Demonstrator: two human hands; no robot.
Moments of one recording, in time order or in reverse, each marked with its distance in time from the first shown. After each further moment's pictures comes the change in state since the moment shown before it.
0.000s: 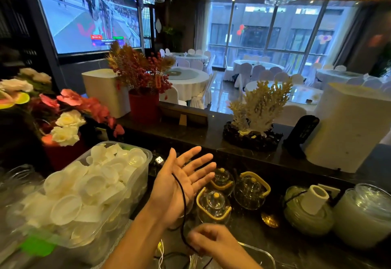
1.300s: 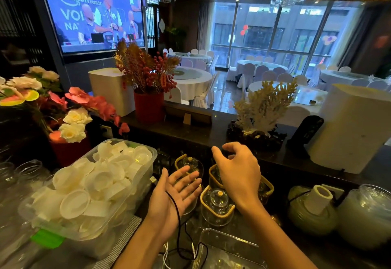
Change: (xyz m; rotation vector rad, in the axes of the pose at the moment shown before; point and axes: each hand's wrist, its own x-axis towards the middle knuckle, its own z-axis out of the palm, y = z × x) left_hand -0.010 -0.022 -0.050 -0.070 0.251 0.009; right_hand 0.015 -0.121 -0.015 -0.467 1.012 -0.429
